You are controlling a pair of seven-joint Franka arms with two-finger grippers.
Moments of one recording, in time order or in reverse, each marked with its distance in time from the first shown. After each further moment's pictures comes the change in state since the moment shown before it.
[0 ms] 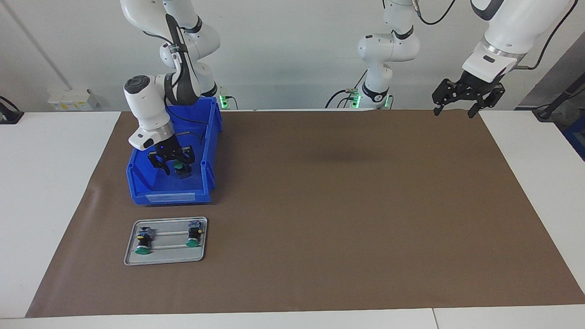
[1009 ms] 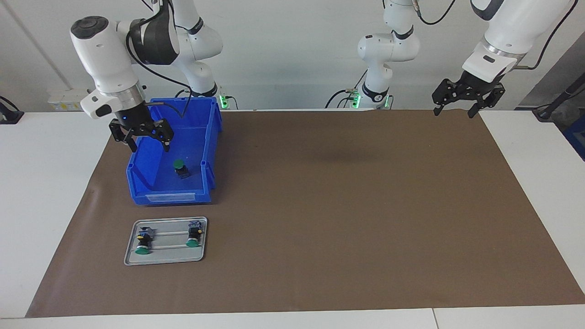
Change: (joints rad) left arm 0.000 0.000 0.000 0.000 0.000 0.000 0.000; right arm -0.455 0.009 0.484 0.586 0.000 -0.678 0.200
